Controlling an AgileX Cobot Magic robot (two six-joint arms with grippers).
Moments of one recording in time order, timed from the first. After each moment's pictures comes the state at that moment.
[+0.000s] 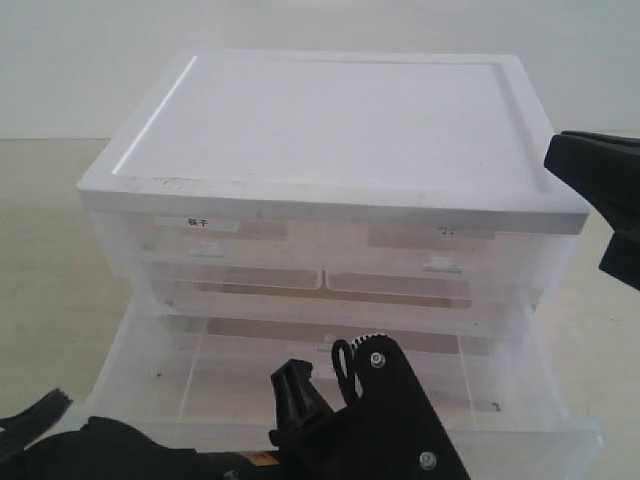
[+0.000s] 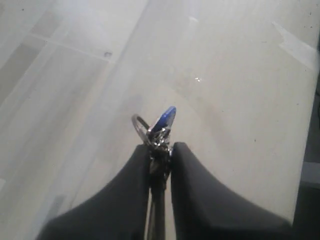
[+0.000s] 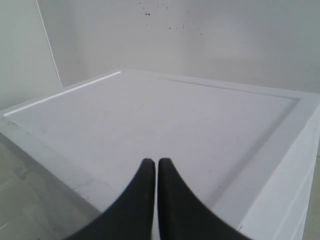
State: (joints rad) left arm -1.32 1.60 -0.72 -1.67 -0.20 1.65; right arm 0.01 0.87 -0.31 -1.09 -0.78 1.03
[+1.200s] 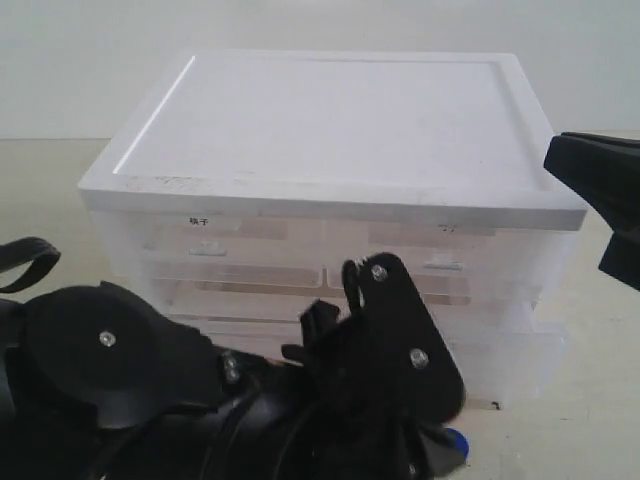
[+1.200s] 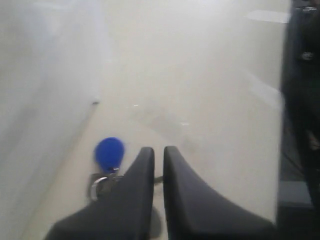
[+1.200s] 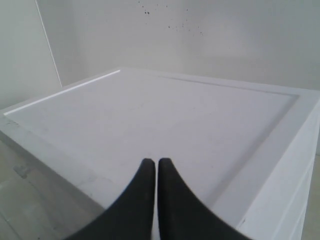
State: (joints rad) left arm -1.14 1.58 -0.78 -1.51 0.10 1.65; right arm 0.01 0.87 -0.31 -1.09 -0.77 1.04
